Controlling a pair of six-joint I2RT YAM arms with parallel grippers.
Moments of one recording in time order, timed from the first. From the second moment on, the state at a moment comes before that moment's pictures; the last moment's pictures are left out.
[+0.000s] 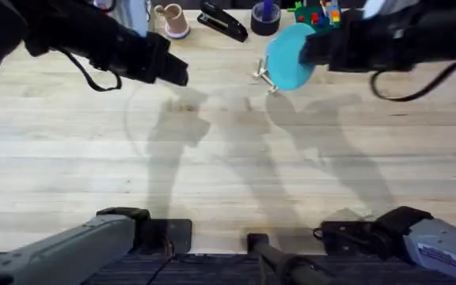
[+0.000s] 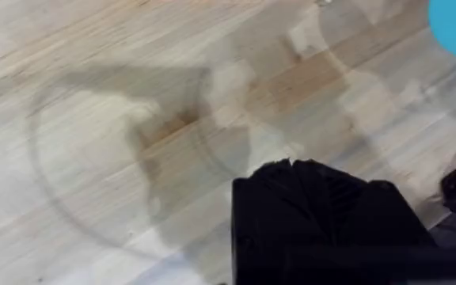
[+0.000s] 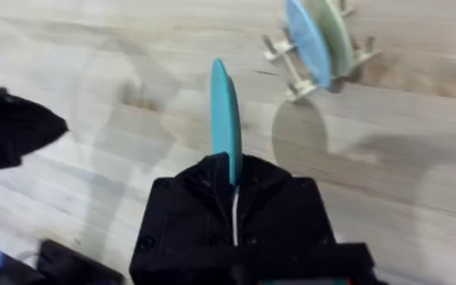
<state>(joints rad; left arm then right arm) -0.03 1.32 1.28 -1.16 0.45 0.28 0.42 1.19 1.23 -0.86 -0.14 0.37</state>
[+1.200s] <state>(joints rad) -0.23 1.21 1.28 -1.16 0.31 0.08 0.37 1.19 1.45 -1.12 -0.06 -0.35</state>
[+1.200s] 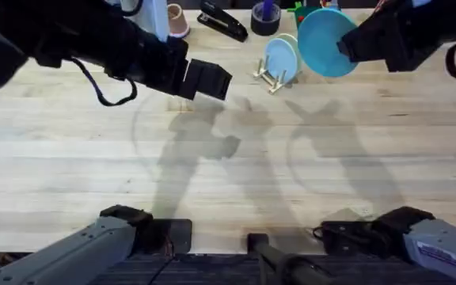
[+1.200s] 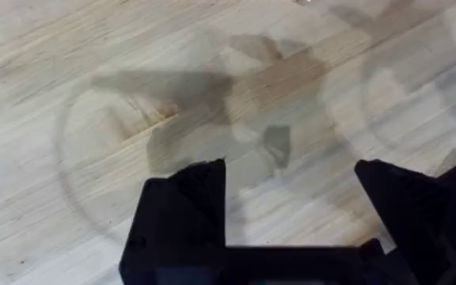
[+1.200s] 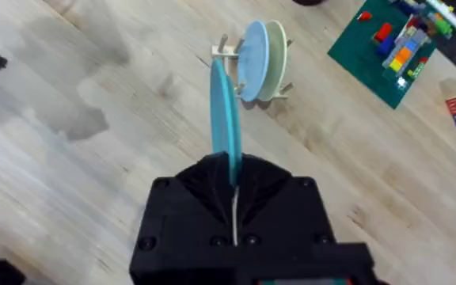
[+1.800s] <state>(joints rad) -0.23 1.21 1.28 -1.16 0.31 0.08 0.37 1.36 1.65 -1.12 -0.01 -0.46</state>
